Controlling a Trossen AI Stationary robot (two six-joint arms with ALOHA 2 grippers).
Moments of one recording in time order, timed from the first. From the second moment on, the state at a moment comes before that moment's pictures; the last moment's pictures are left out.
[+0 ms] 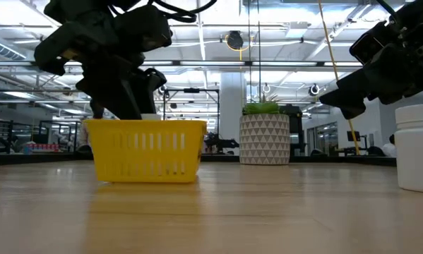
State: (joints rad) left arm -0.24 1.61 0.92 -0.32 -0.02 0.04; right arm 0.16 0.89 0.02 0.67 0.03 0.26
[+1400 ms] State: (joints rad) left arm -0.25 1.61 1.07 -0.53 -0.05 0.06; right arm 0.17 0.89 0.02 0.65 0.02 0.27
